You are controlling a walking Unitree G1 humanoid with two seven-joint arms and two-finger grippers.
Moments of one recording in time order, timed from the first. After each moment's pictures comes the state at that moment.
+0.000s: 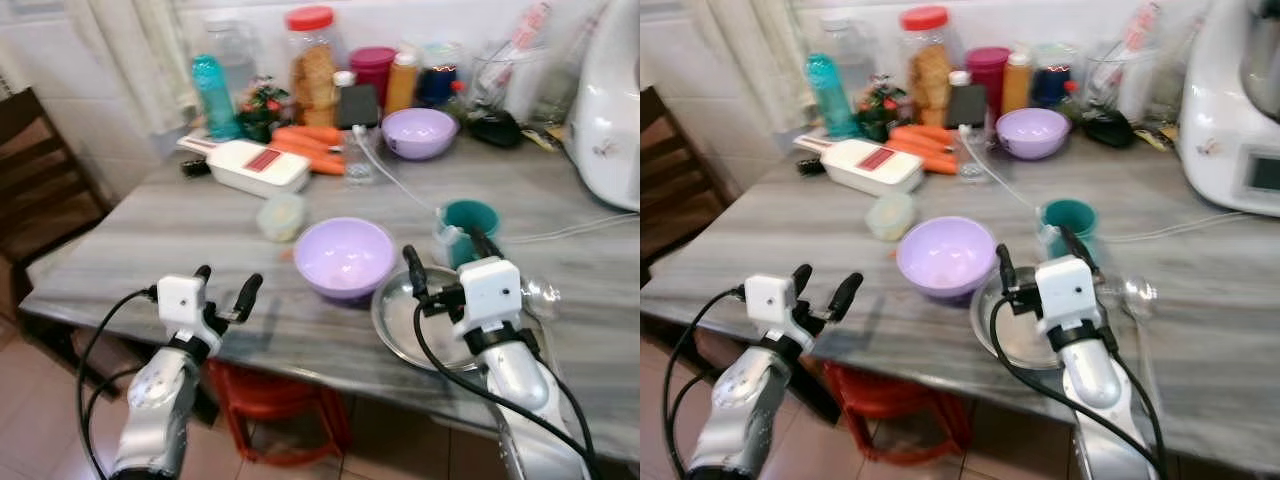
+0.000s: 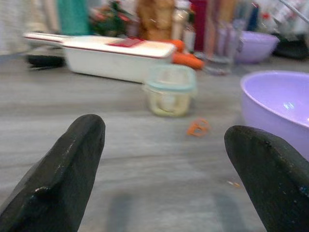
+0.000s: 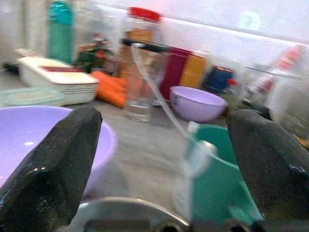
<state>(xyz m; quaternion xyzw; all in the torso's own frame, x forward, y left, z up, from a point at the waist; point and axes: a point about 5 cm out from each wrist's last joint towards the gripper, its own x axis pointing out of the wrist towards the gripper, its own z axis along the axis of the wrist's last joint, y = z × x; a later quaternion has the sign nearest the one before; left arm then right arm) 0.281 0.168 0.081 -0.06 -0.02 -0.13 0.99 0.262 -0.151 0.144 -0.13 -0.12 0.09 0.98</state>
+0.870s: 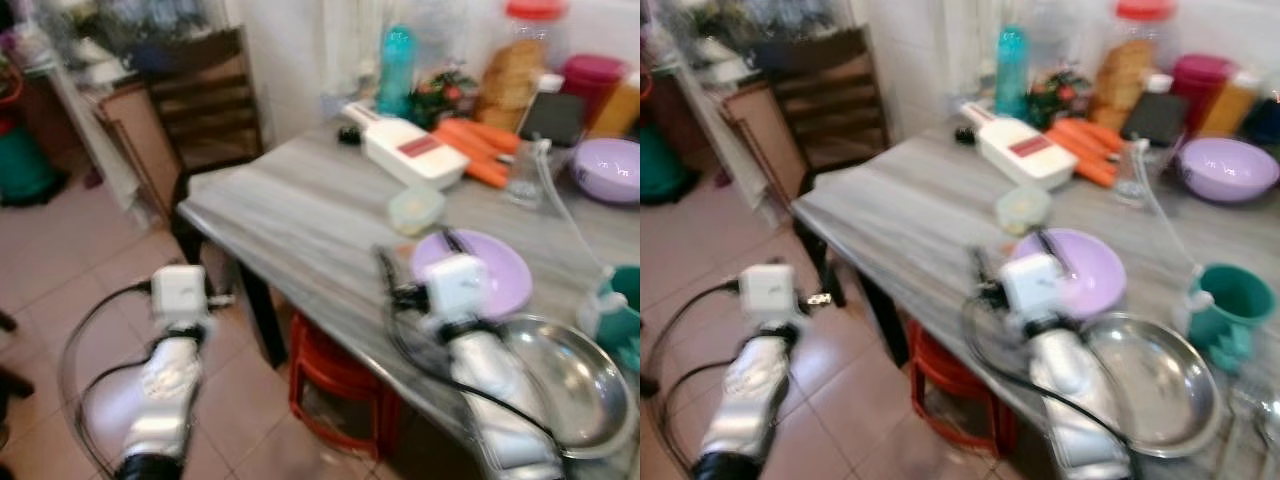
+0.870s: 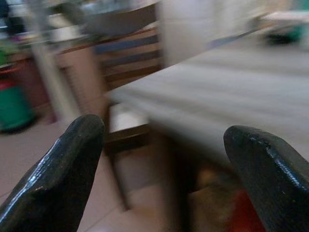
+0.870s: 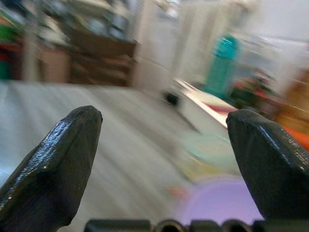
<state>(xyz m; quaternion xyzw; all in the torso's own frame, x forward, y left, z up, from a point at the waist) 0.289 0.186 0.075 0.04 -0.01 0.05 1.00 0.273 -0.120 0.138 -0.12 -0.12 0.14 0.98</state>
